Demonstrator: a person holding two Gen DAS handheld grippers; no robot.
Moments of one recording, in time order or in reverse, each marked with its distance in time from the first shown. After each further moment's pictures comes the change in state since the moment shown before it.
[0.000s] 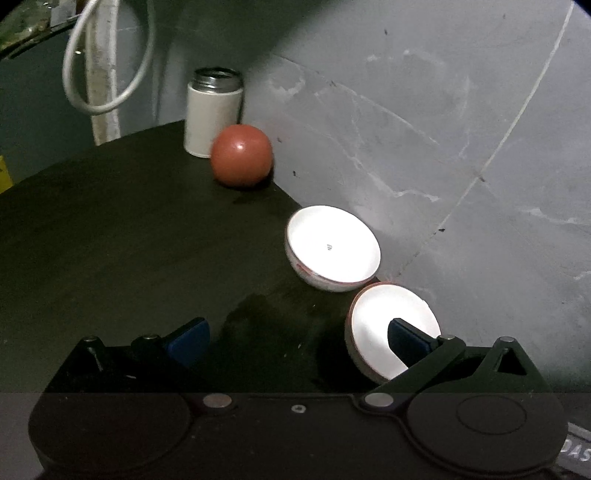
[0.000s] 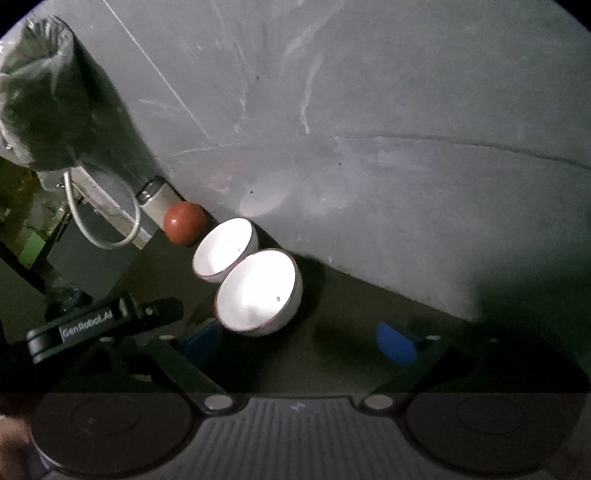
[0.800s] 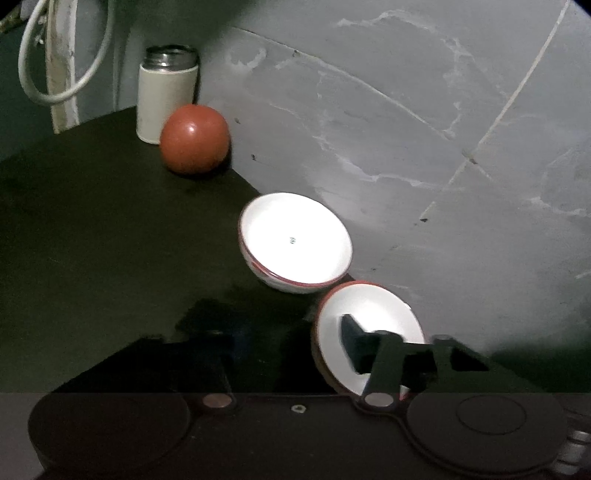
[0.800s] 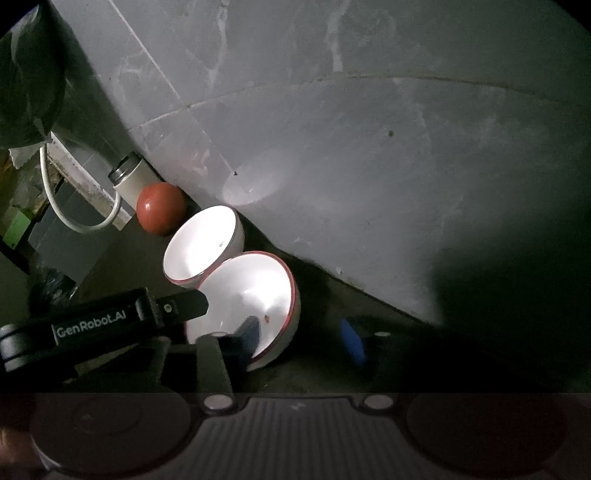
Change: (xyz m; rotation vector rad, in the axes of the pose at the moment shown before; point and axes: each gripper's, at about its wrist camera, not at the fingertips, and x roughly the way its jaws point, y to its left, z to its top) left arm 0.030 -0.005 0.003 0.011 0.046 -0.124; right arm 0.060 0.007 0.018 -0.039 0.065 -0.028
